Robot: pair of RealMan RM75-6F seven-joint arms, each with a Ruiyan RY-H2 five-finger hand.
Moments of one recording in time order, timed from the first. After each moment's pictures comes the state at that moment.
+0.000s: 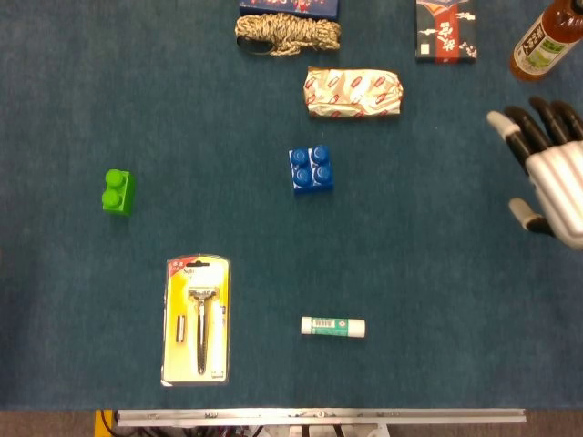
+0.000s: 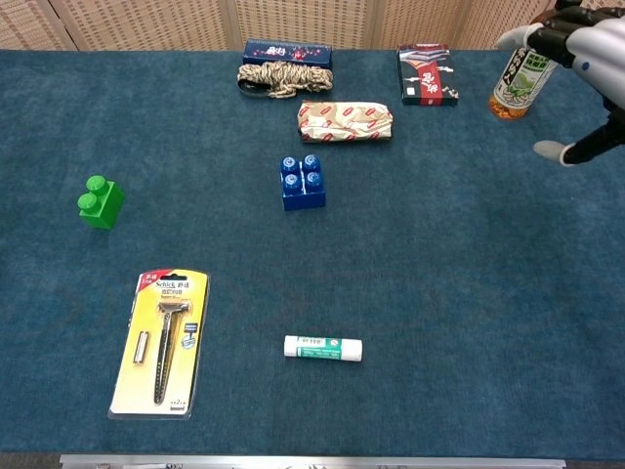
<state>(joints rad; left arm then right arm) -0.10 -1.05 -0.01 -1.60 1.55 1.44 0.13 0.57 -1.01 -0.08 -2.25 -1.13 1.38 -0.73</state>
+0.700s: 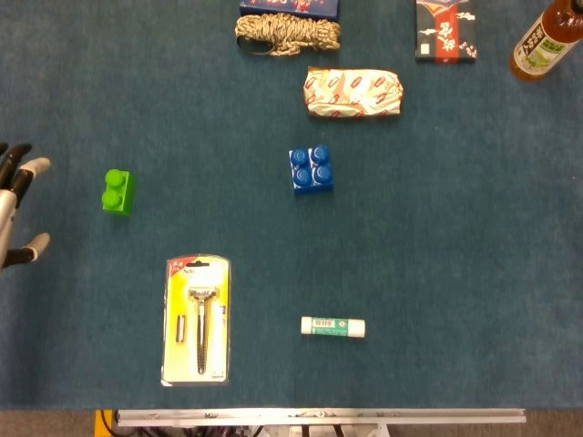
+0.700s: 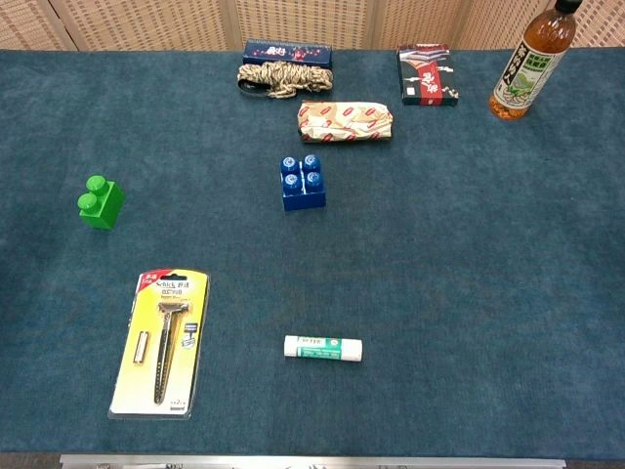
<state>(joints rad) -0.21 -1.05 -0.05 -1.77 1.43 1.27 0.29 0.26 -0.99 -0.16 -1.85 -1.58 1.57 -0.35</state>
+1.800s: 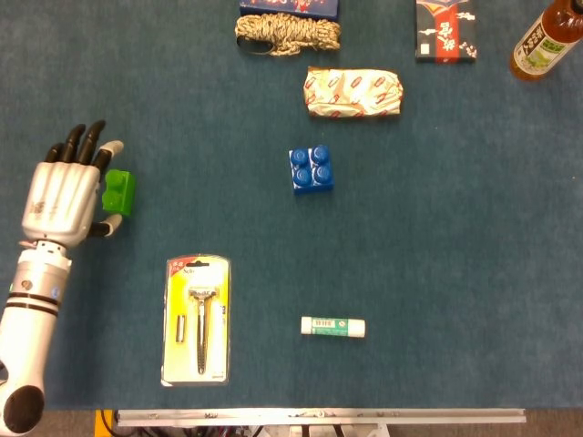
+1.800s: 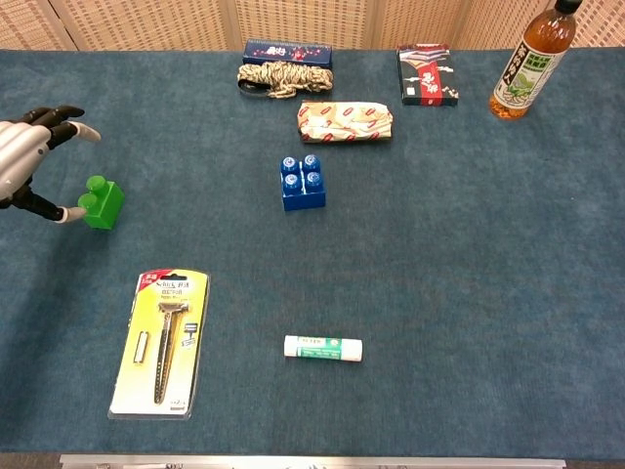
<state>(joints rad) -0.36 -1.37 -0.12 -1.65 1.19 1.19 0.50 0.09 -1.04 -0.04 -1.68 -1.60 1.65 -0.07</state>
